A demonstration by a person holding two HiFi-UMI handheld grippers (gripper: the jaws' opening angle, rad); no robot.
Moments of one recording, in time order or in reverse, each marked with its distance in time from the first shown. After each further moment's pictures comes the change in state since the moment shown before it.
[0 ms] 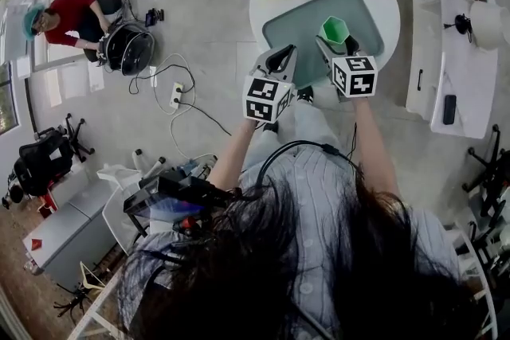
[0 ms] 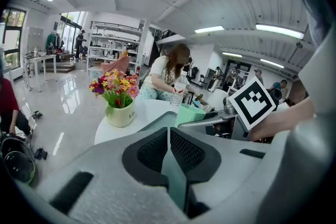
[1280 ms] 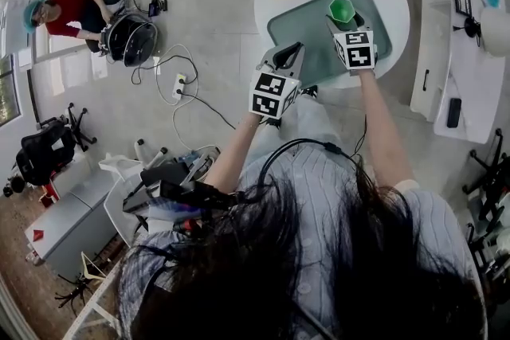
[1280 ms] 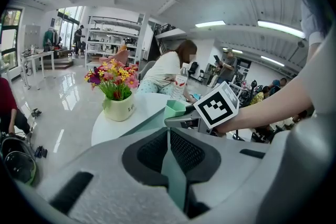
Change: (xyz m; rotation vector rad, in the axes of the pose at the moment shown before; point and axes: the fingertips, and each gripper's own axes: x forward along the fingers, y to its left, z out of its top) left arm 0.020 0.006 -0.016 -0.003 0.065 -0.011; right arm 0.076 -0.059 -0.007 -0.218 0.073 -0.087
